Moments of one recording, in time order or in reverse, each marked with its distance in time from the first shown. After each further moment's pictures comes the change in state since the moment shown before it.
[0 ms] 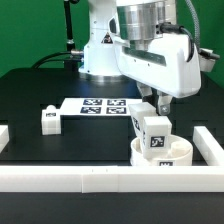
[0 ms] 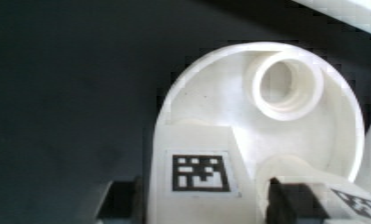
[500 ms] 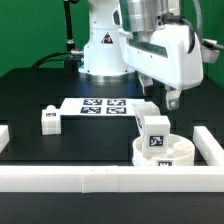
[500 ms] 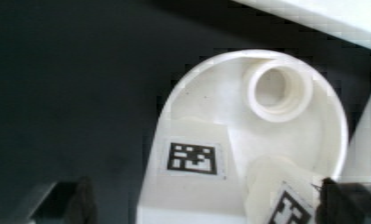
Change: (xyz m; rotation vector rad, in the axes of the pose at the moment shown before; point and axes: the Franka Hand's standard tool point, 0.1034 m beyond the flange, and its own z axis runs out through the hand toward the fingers) arm -0.005 -0.001 -0.021 -0.004 -0.030 -0.149
